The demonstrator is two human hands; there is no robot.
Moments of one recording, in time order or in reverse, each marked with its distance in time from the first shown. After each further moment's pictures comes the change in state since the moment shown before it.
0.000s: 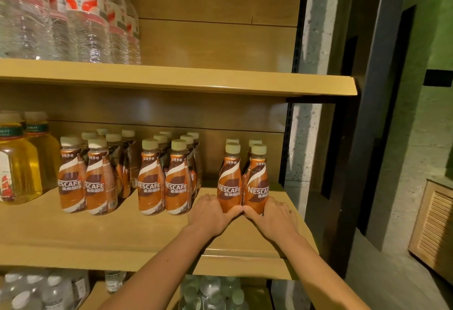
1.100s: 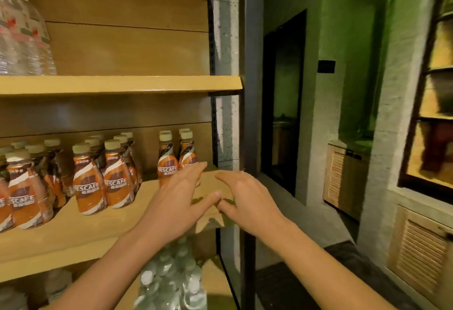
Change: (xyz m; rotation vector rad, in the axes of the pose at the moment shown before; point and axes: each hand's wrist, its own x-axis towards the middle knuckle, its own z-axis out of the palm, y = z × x) left_hand -0.170 0.095 -0.103 -0.118 0.143 0.570; right_hand -0.161 -0.010 -0.145 0.015 0.211 -0.394
